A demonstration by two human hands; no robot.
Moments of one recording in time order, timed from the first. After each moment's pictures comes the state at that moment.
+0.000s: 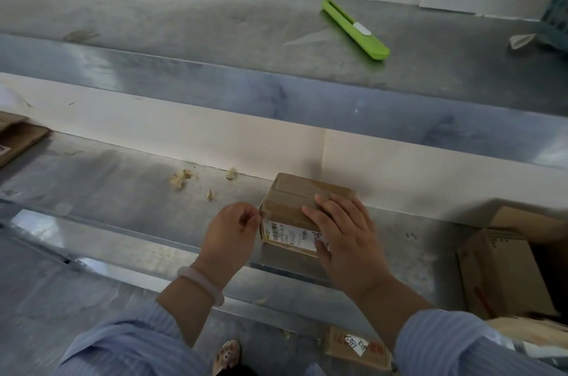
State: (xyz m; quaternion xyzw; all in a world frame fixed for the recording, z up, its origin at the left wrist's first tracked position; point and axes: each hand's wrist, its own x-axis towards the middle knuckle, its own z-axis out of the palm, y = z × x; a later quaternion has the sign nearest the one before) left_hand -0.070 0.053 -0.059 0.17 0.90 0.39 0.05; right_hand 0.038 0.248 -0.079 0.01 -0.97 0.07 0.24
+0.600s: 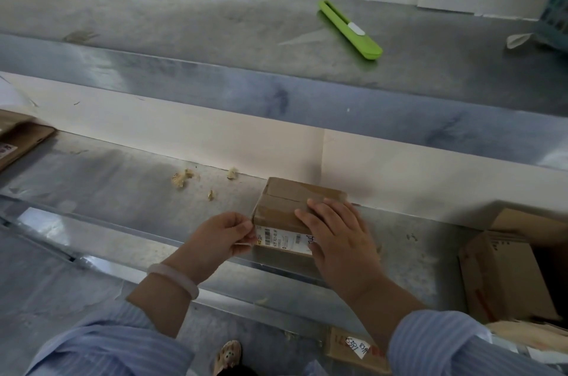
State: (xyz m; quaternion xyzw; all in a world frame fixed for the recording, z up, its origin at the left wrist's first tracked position) left_hand -0.077 0.030 -0.057 0.02 0.72 0.61 0.33; right_hand 0.037 0.241 -0.080 0.02 -0.97 0.05 0.24
